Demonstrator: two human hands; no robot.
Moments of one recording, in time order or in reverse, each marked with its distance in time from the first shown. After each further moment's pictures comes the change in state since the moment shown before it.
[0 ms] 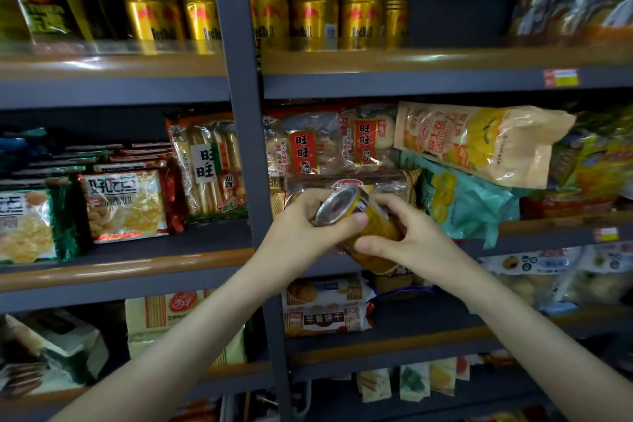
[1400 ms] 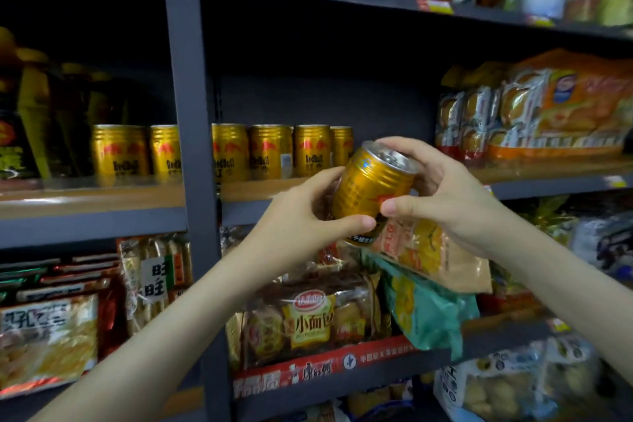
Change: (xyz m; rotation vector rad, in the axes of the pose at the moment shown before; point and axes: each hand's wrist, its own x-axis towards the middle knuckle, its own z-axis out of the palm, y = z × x) left_hand 0.082 0.118 -0.004 0.352 -0.091 0.524; right_hand 0.039 -0.112 -0.124 0.063 0.182 -0.360
